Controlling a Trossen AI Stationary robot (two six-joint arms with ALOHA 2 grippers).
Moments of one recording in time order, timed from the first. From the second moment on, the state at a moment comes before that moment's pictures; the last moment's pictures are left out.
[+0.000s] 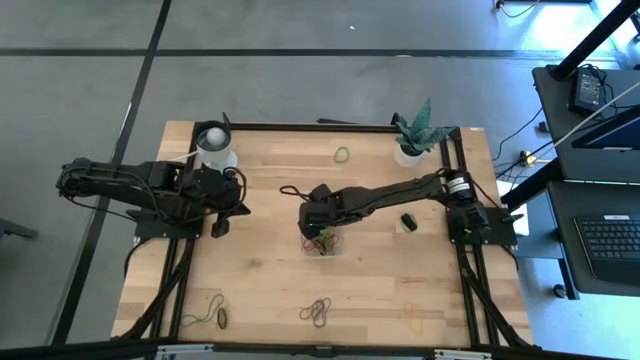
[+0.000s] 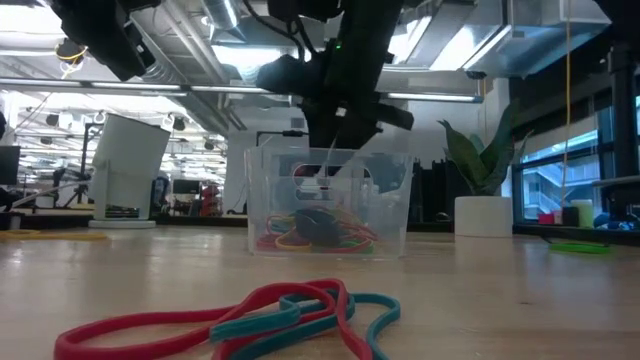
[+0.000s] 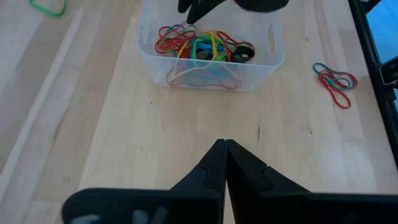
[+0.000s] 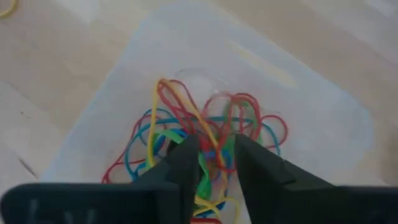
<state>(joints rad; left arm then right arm) -0.06 0.73 0.74 -0.79 0.01 -0.22 0.11 2.09 1.72 -0.90 0.34 1.01</state>
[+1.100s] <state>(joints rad) -0.51 1.57 1.32 -0.79 -0.31 -0.50 0.52 1.19 0.85 -0.62 0.45 0.99</state>
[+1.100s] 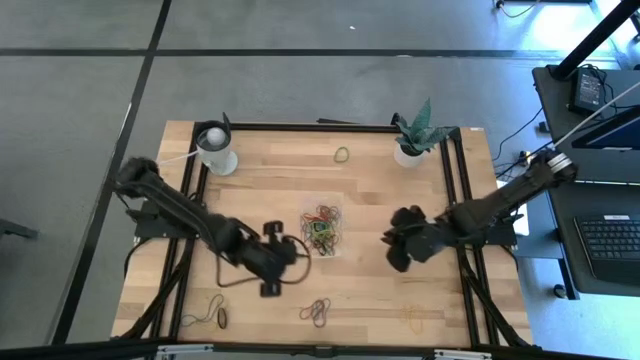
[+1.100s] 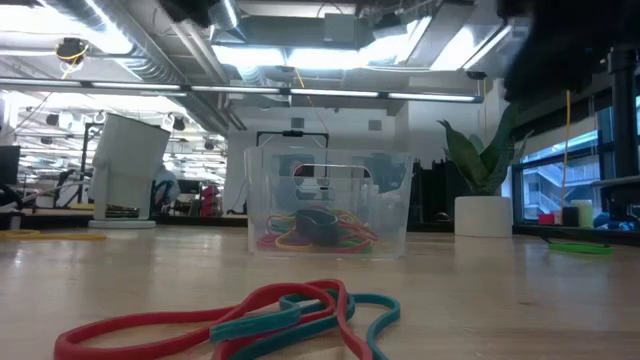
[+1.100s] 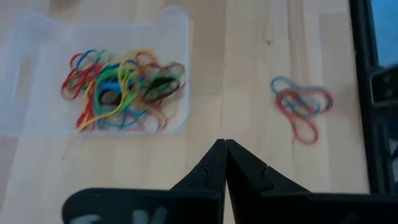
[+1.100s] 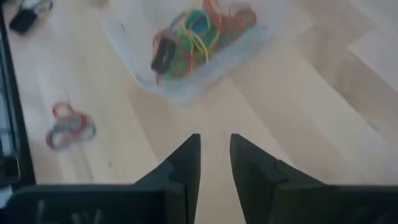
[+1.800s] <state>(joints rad) -0.53 2.02 1.67 -0.89 -0.29 -0.92 0.59 1.10 0.68 -0.60 0.42 0.99</state>
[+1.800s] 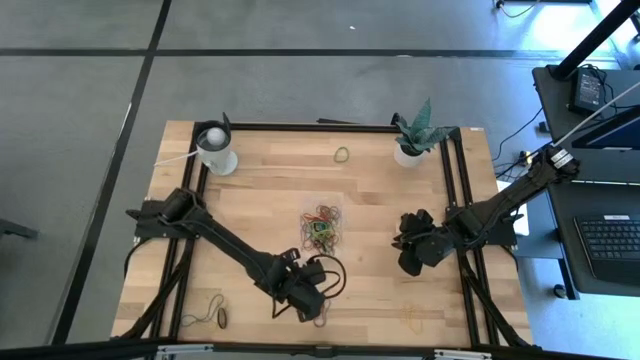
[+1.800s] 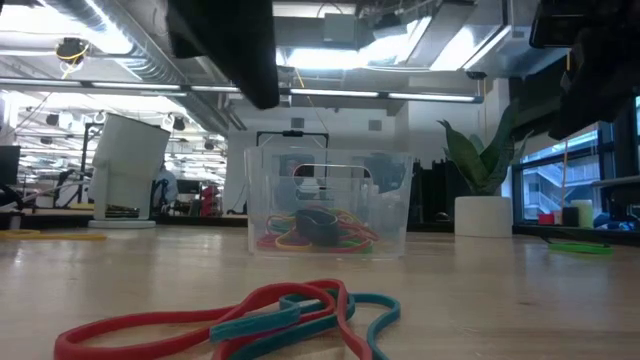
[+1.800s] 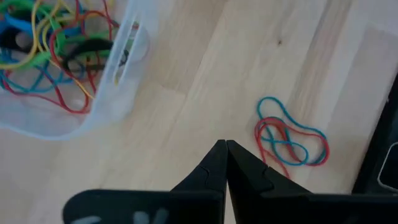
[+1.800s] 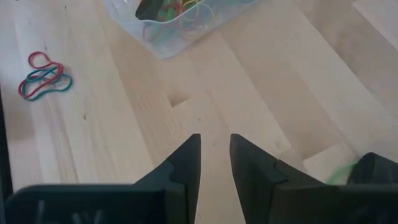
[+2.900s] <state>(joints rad) -0.69 2.24 1.64 -0.63 -0.37 -0.81 0.59 1.12 0.68 -0.55 0.43 0.99</state>
